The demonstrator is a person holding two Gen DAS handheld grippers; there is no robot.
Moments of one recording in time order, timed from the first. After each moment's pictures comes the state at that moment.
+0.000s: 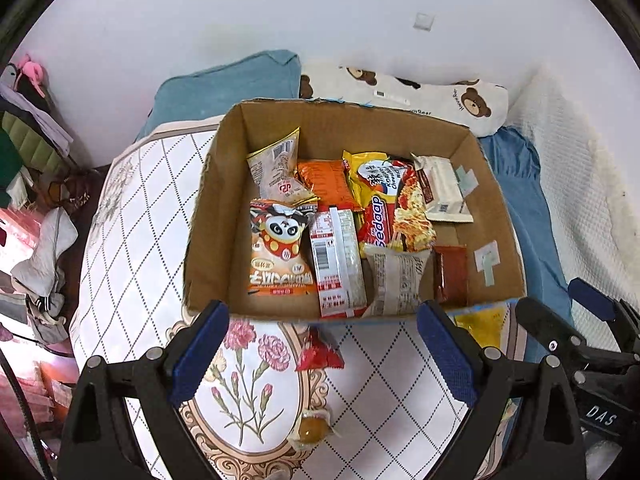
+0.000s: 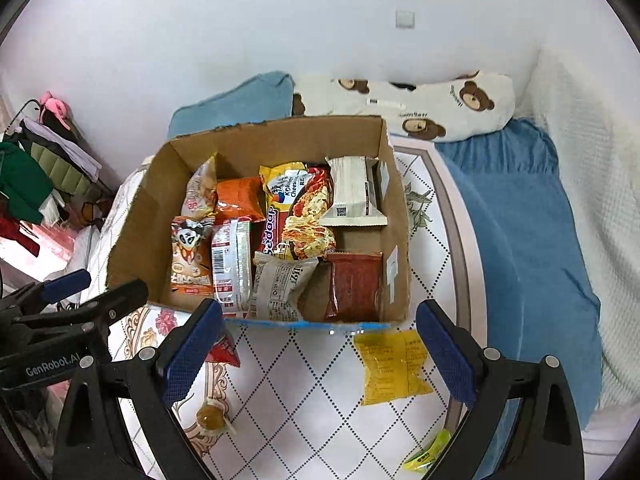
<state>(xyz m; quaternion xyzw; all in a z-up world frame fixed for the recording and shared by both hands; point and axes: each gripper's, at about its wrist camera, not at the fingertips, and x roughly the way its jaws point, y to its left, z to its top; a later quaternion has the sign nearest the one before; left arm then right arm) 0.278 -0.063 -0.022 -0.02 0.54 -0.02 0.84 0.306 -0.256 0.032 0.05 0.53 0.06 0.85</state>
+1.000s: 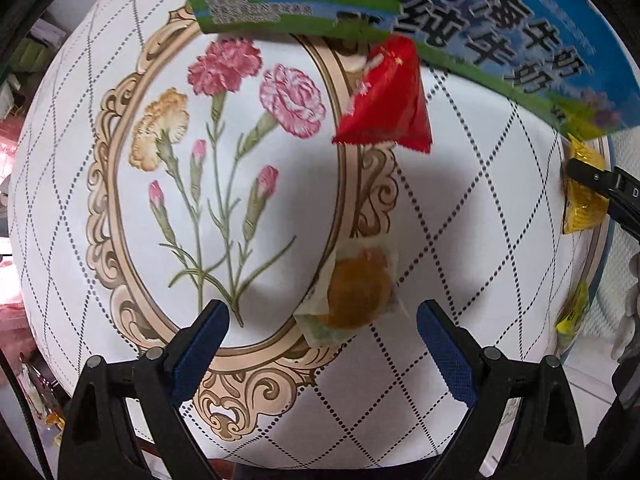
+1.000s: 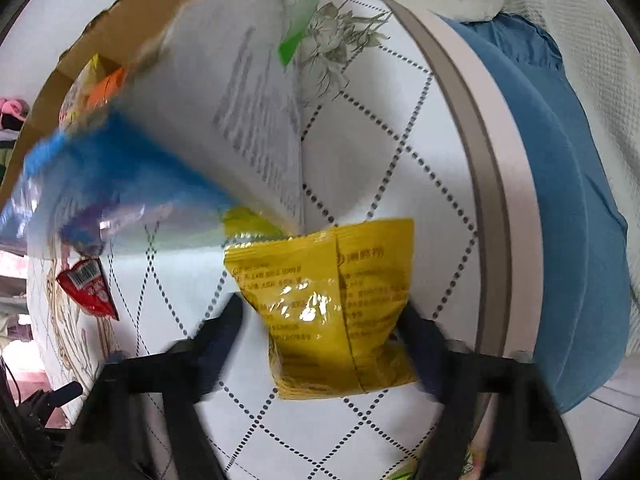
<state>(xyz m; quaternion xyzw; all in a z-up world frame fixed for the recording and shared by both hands) 0.192 -0.050 -0.209 -0.05 0.70 0.01 0.71 0.302 -0.316 -0.162 0.10 0.65 0.03 0.75</state>
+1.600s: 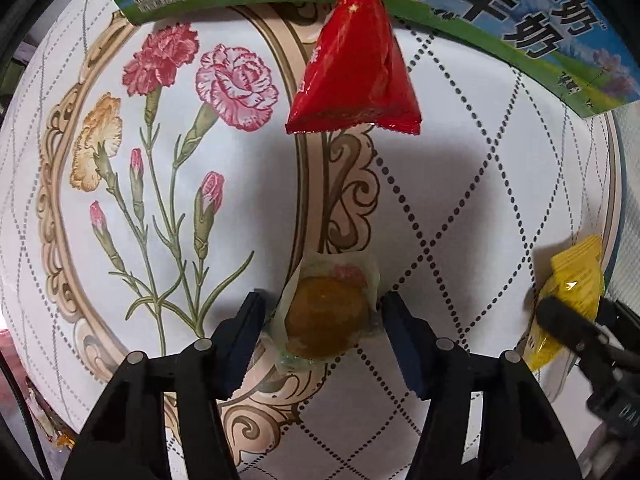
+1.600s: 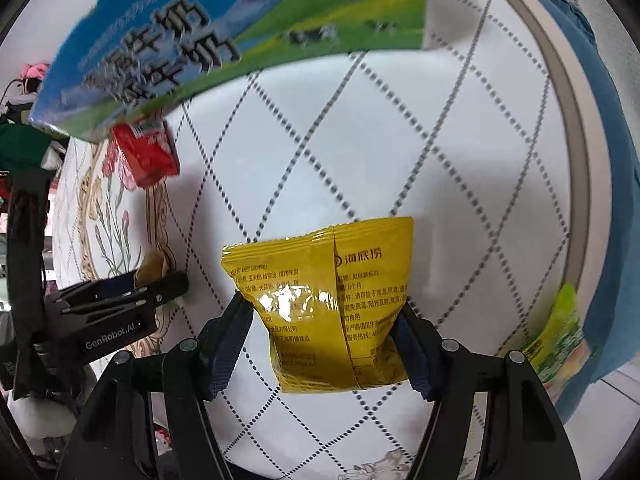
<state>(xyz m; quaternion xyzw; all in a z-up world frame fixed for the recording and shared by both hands) 0.197 -0.089 -0.251 -0.03 0.70 -0.02 0.71 0.201 -0.255 -0.172 0.11 0.69 0.10 0.71</state>
